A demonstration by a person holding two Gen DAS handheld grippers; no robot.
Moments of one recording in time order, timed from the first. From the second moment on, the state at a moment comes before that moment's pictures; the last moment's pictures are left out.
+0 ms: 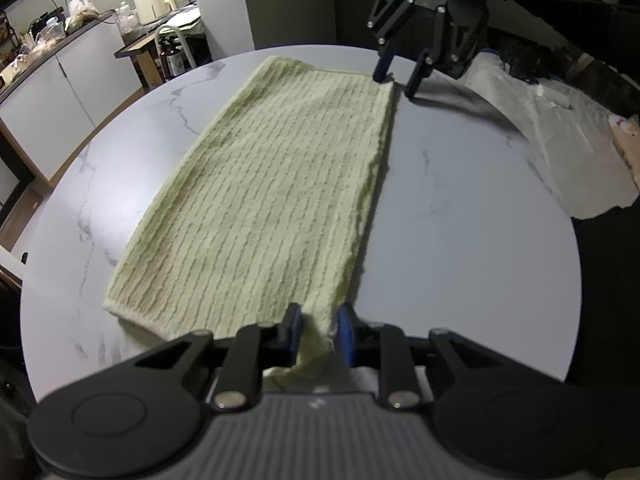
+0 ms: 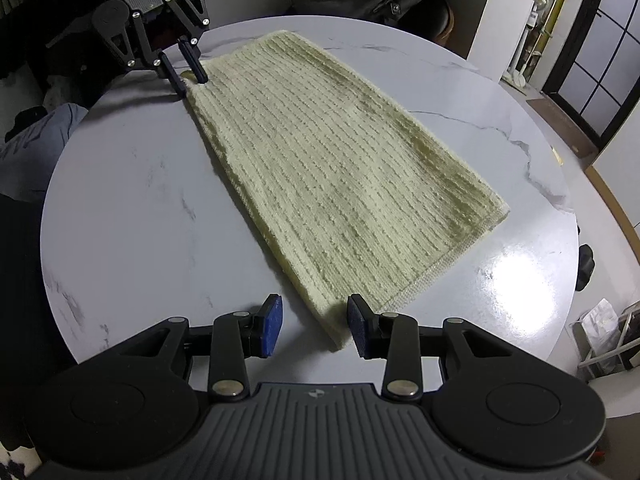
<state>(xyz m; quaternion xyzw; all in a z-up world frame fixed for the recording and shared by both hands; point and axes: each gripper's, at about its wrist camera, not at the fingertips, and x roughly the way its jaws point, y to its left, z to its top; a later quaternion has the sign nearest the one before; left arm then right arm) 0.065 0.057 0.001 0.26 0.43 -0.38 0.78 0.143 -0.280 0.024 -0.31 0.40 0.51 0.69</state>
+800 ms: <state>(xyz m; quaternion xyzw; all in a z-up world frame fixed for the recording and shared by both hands) 0.104 0.079 0.000 0.25 0.41 -0.33 0.81 0.076 -0.263 0.026 -0.34 0.40 0.56 0.64</state>
